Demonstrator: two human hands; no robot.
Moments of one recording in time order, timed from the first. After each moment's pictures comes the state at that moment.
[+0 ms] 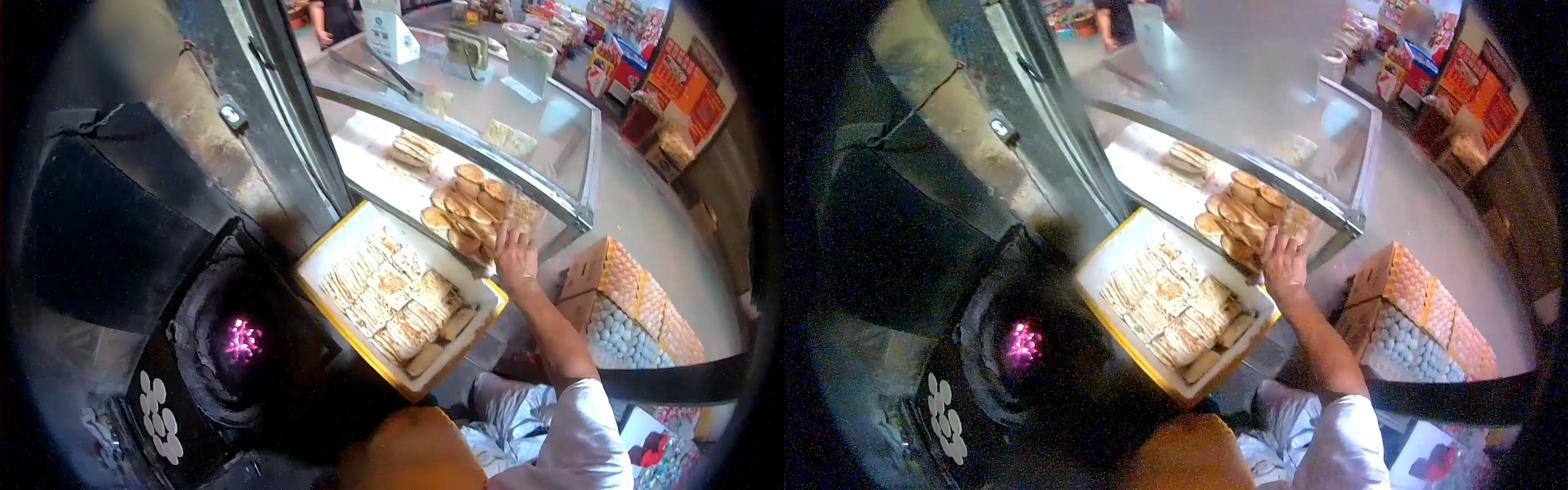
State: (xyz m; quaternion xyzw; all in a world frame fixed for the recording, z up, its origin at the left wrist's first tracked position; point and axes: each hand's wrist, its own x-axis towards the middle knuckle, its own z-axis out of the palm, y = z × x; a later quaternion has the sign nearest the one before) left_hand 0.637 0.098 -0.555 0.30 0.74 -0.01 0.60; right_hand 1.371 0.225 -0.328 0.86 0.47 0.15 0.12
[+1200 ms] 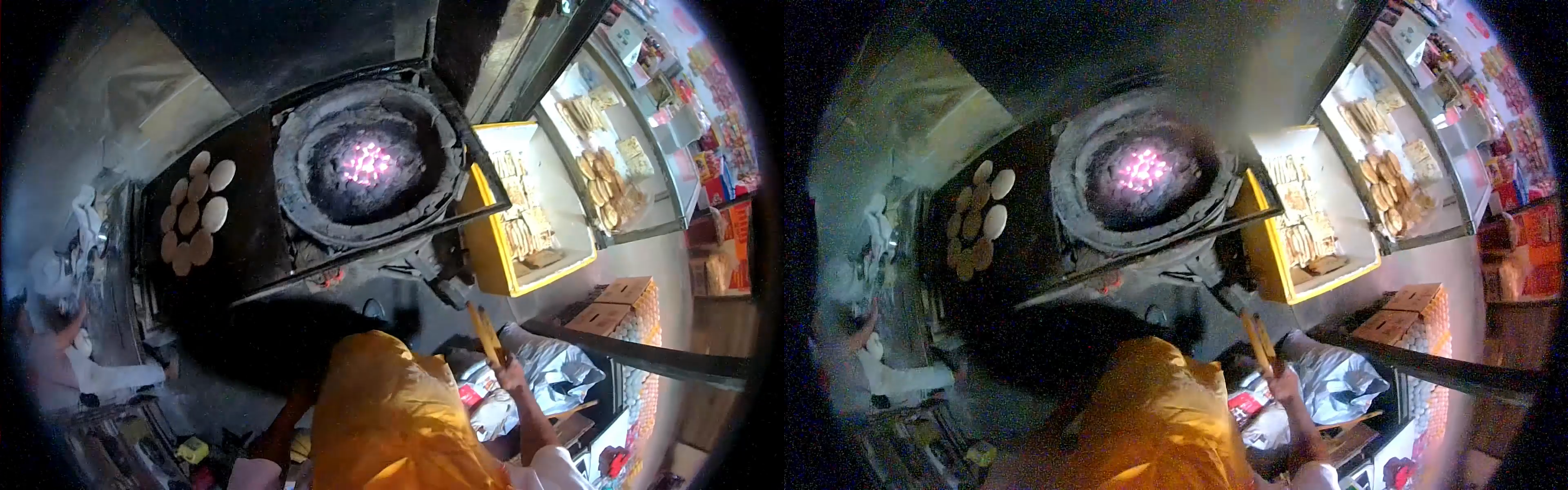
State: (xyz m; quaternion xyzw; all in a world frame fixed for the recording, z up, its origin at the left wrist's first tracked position) left_hand 0.316 -0.082 -0.592 0.39 0.69 0.08 0.60; right_hand 0.928 -0.069 -0.427 0.79 0.33 -0.50 -0.14
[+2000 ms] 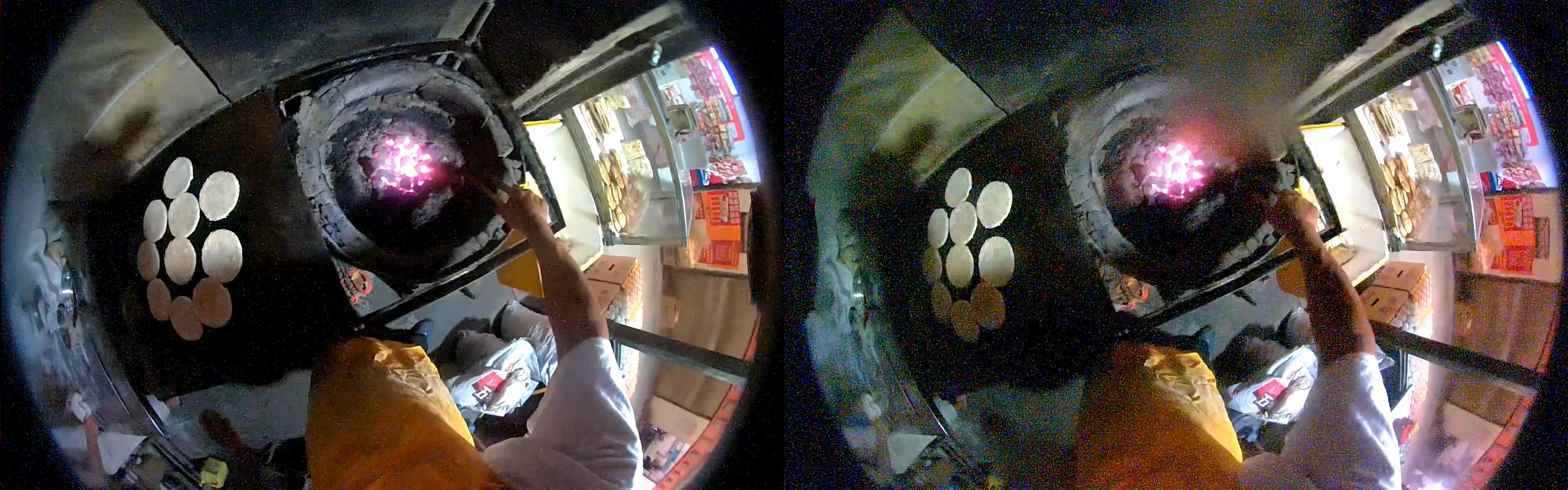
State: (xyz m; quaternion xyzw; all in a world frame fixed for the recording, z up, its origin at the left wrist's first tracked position) left_hand -0.006 0.033 -0.481 0.17 0.92 0.32 0.16; right_hand 0.836 0.424 -0.417 0.80 0.54 -0.15 0.21
